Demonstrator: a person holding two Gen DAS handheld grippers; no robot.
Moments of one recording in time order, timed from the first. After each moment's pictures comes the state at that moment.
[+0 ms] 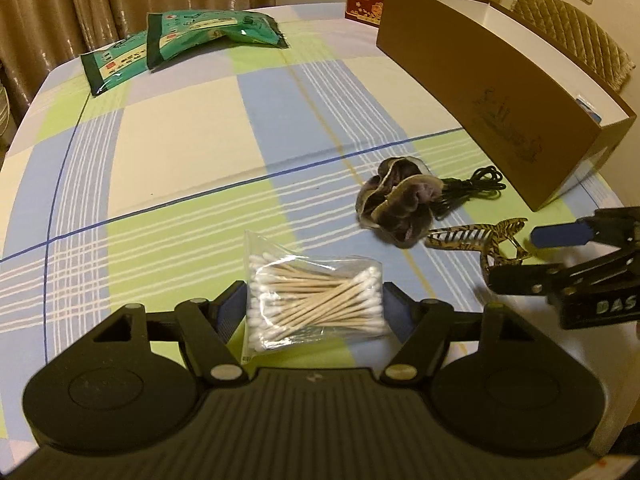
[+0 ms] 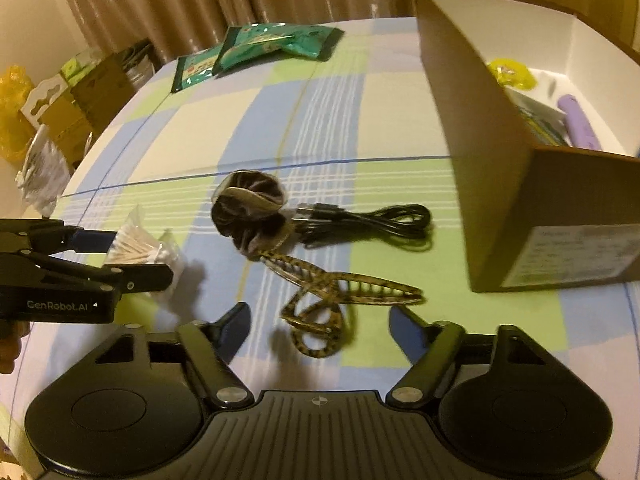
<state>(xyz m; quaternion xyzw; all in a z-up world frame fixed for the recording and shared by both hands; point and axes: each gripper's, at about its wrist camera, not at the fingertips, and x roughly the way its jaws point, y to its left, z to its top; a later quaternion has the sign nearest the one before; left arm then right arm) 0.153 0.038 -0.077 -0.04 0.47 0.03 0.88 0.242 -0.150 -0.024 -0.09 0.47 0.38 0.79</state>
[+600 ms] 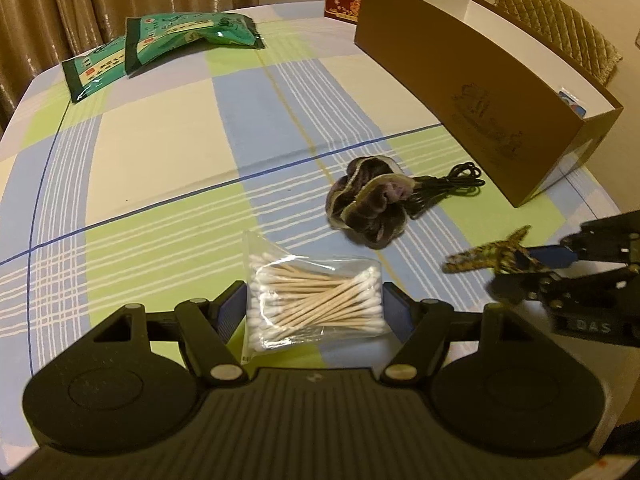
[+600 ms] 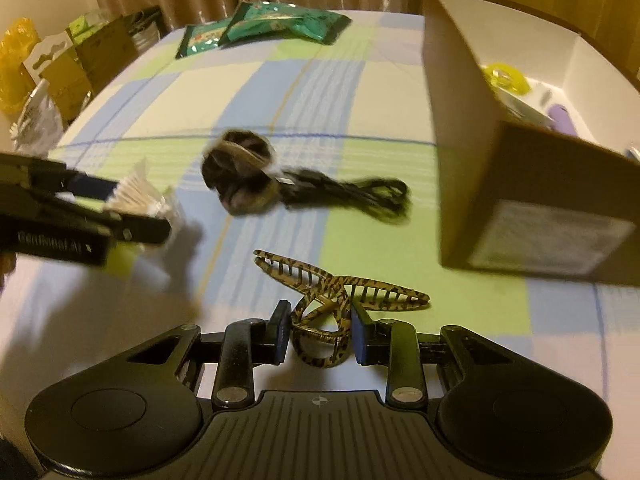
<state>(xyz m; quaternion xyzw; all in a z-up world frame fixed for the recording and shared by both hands) 0.157 0.023 -0.076 -0.04 0.47 0.01 0.88 0.228 -0.175 -0.026 -0.16 0.46 0.37 0.79</state>
